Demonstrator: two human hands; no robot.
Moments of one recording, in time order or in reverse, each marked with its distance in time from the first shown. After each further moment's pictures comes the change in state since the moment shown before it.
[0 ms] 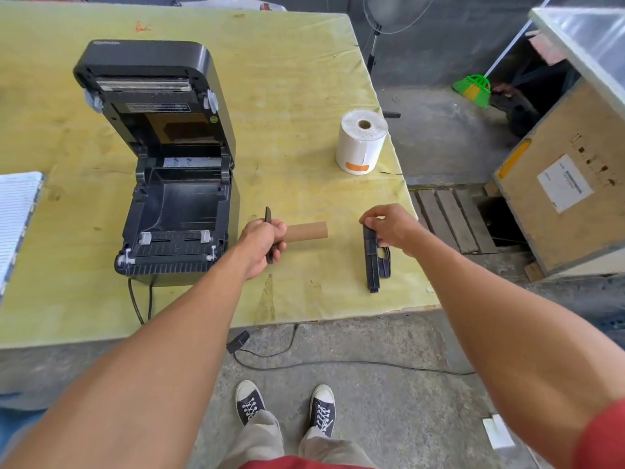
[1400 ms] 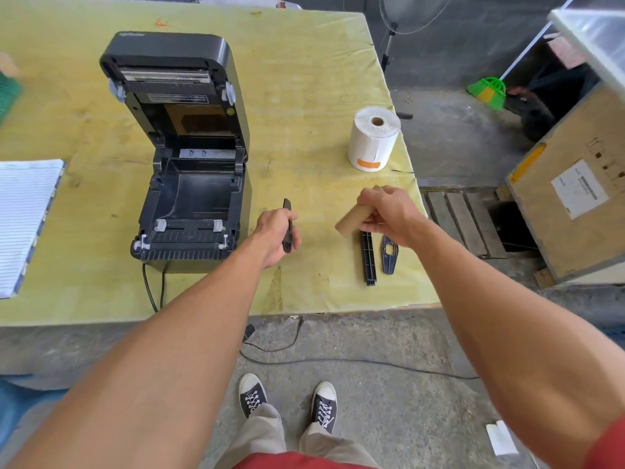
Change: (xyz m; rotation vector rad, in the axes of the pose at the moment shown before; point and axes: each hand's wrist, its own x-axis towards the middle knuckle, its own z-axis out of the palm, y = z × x) left_hand -0.013 0.008 0.014 -0.115 0.067 -0.042; right_hand -0.014 -0.036 0.012 0.560 -0.038 0.047
